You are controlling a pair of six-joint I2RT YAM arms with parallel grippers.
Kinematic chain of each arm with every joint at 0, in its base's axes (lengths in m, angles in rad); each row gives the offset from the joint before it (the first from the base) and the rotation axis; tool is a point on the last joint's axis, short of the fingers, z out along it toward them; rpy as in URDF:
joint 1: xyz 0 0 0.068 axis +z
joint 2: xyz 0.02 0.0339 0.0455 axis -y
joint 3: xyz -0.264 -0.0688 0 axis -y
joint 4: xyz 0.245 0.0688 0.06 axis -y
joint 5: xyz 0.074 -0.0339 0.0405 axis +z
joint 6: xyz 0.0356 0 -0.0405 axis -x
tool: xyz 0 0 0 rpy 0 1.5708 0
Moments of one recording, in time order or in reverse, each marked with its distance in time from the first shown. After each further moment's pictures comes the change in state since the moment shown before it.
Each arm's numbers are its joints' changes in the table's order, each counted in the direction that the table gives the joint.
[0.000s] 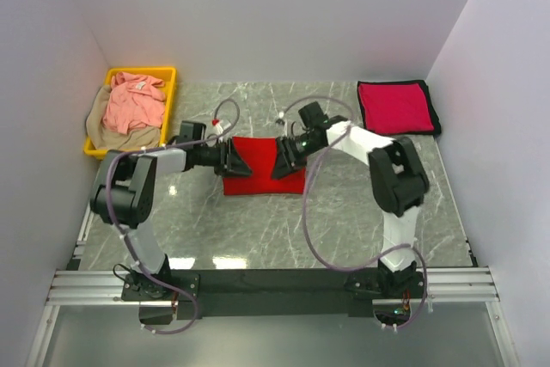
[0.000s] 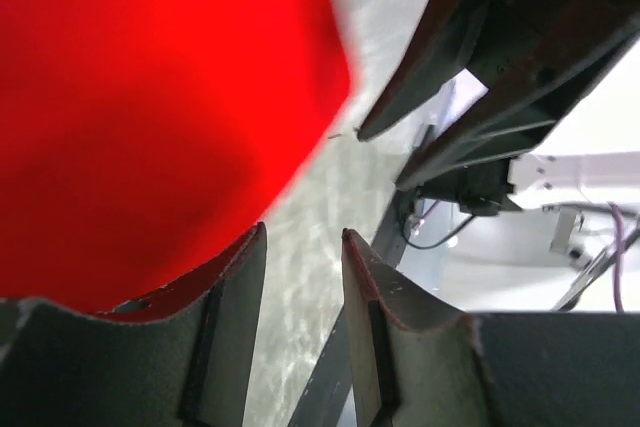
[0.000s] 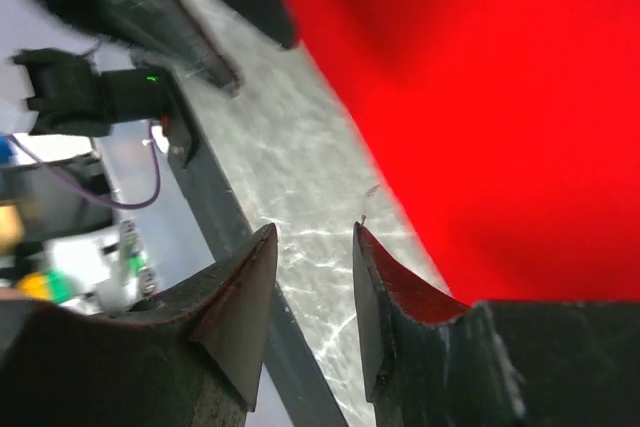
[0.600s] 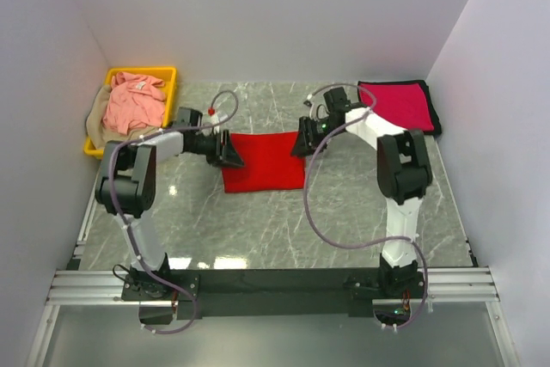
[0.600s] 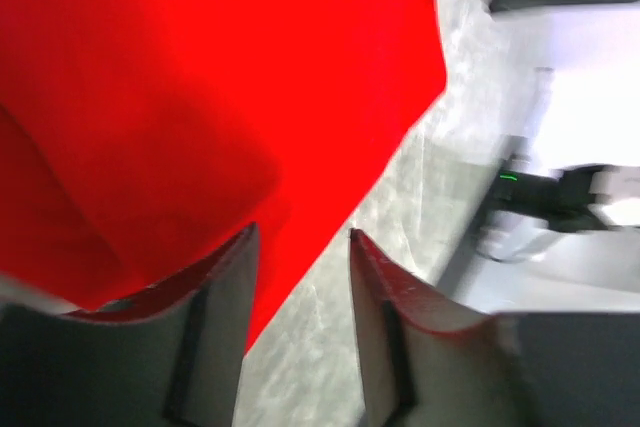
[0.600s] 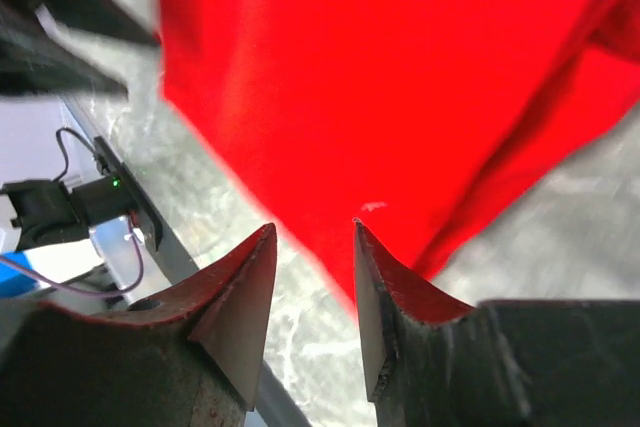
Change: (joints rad) left arm 0.045 -0.158 0.179 -0.281 0.108 -0.232; right arm -0.175 -0.182 0.142 -0.029 -0.100 -0.062
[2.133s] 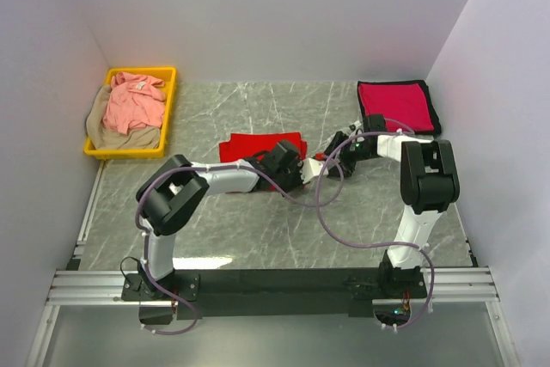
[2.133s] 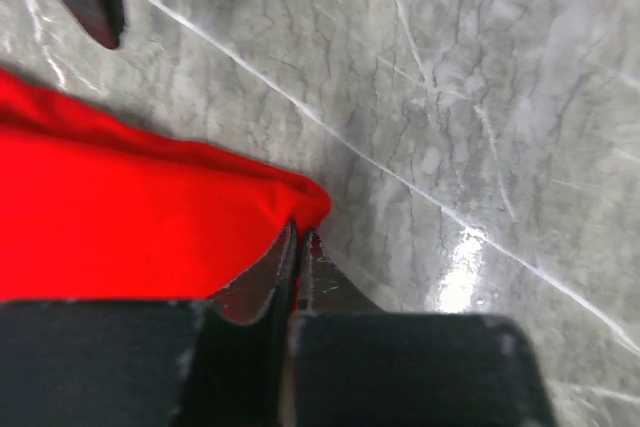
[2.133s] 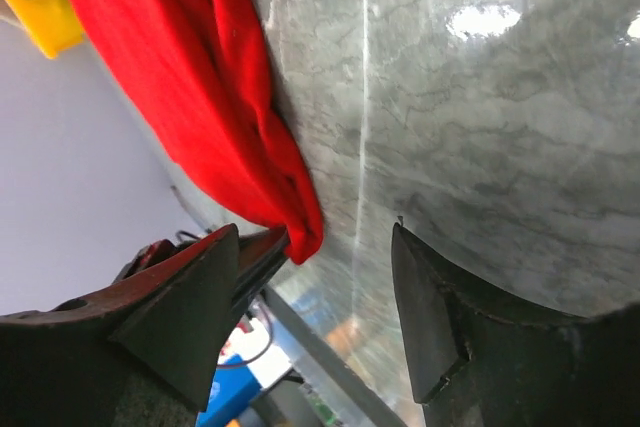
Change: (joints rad) left arm -0.713 -0.021 0.074 0.219 0.717 -0.692; right arm -0.236 0.200 -0.462 0.274 -0.006 -0.388
